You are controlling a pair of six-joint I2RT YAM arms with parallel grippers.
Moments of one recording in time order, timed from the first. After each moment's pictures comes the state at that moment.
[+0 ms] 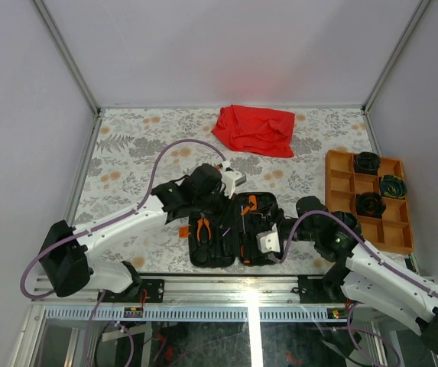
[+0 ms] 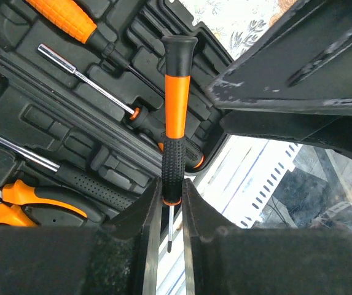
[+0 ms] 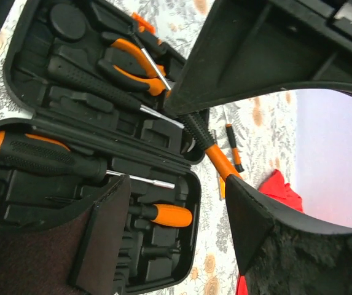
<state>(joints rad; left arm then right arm) -0.87 1.35 1.02 -0.48 0.38 -0.30 0.77 0.72 0.43 -0.14 -0.56 -1.10</state>
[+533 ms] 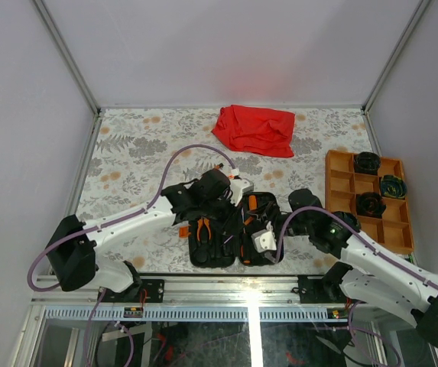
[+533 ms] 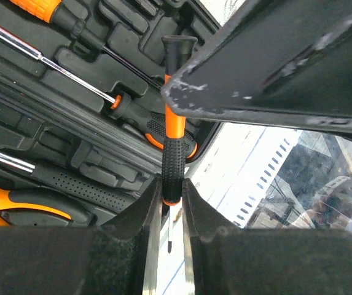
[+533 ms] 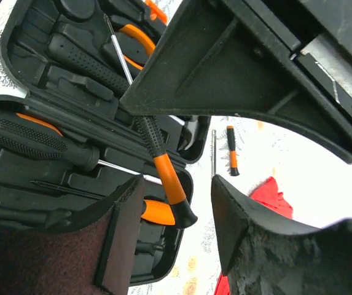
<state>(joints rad) -0.92 1.41 1.04 -0.50 0.40 -0.27 0.77 0.84 0.53 -0.23 -0.57 -1.27</state>
